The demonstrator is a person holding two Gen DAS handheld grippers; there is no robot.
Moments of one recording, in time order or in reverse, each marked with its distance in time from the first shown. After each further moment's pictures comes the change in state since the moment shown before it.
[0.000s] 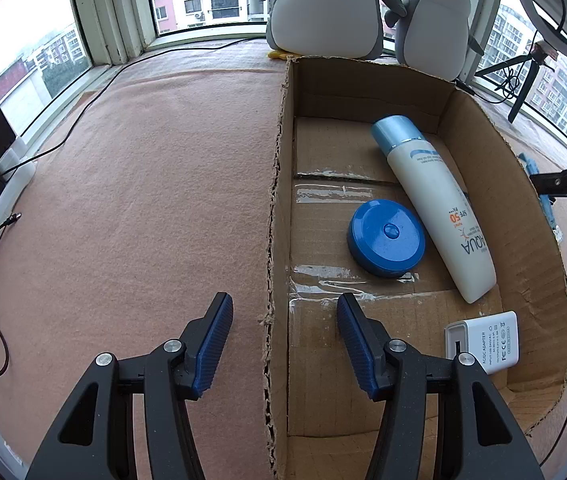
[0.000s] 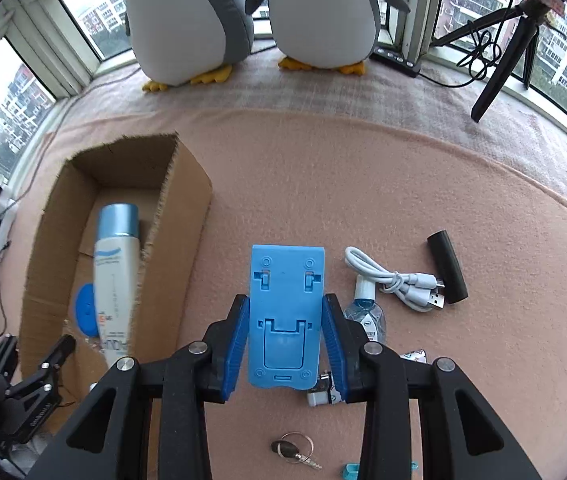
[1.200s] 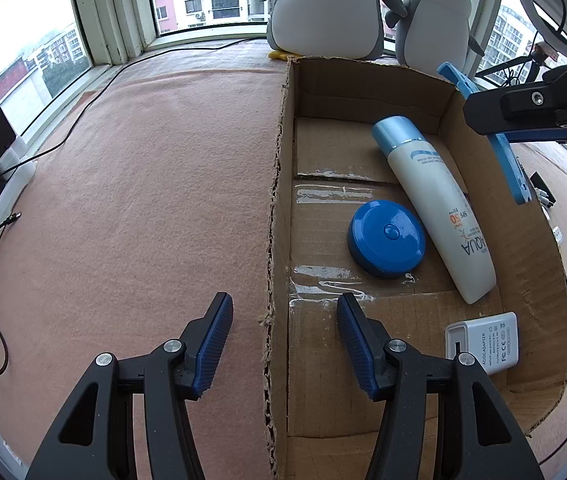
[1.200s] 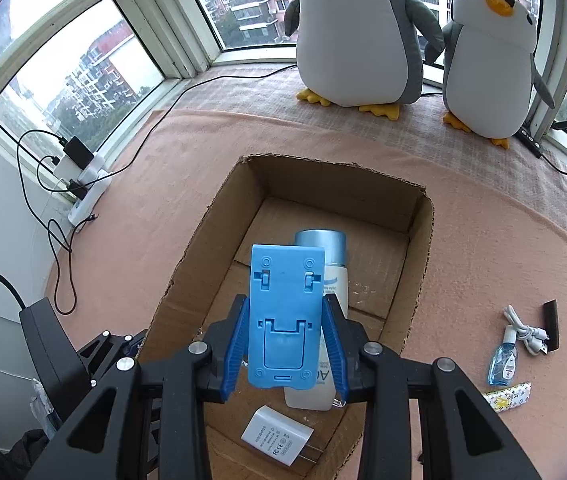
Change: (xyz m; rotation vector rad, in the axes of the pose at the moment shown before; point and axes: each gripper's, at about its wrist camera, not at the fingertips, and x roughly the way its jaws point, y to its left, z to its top) left arm -0.001 0.000 0.001 -0.003 -0.001 -0.002; right arm -0.004 0.136 0.016 -0.191 -0.025 0.203
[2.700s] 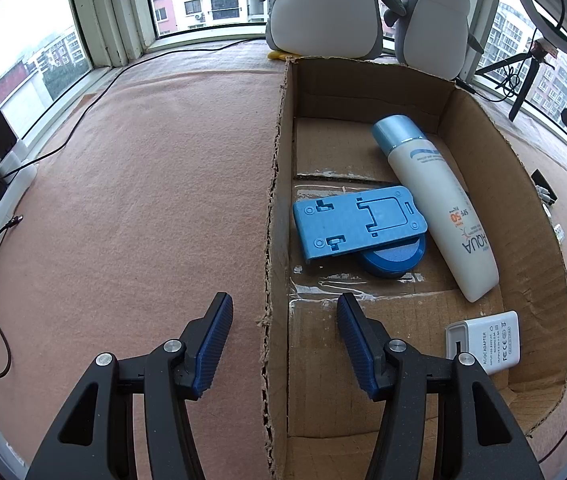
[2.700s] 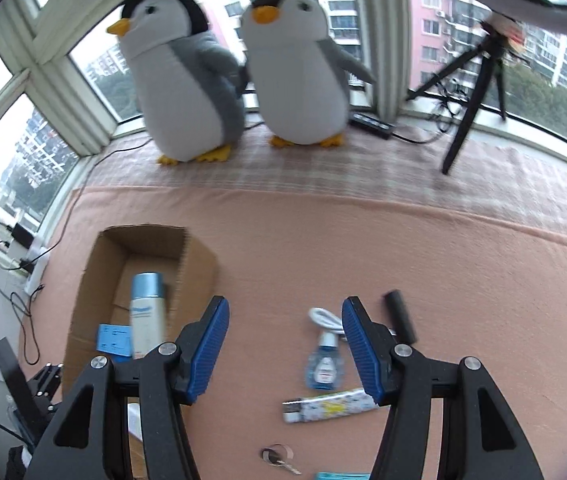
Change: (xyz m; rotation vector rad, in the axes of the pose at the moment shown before) left arm -0.001 0.000 -0.001 0.009 -0.001 0.007; right arm -0.067 -0.173 -0.020 0.240 -0.108 -0.157
